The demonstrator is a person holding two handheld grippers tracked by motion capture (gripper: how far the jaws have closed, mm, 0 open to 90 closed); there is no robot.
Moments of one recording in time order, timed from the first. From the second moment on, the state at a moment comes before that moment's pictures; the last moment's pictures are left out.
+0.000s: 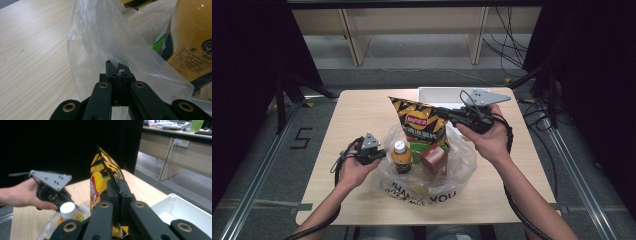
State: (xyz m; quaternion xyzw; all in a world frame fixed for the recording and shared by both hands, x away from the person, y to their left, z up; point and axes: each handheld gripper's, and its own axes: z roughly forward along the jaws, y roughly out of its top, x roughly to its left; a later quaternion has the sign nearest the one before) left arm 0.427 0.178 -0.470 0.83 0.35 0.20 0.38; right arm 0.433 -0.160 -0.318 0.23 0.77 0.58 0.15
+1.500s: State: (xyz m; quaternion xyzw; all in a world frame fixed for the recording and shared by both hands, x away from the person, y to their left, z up) left arm 0.427 0.172 -0.471 0.83 0.34 0.21 0.38; right arm 0.432 -0.173 -0.263 0.23 0.70 0.66 0.17
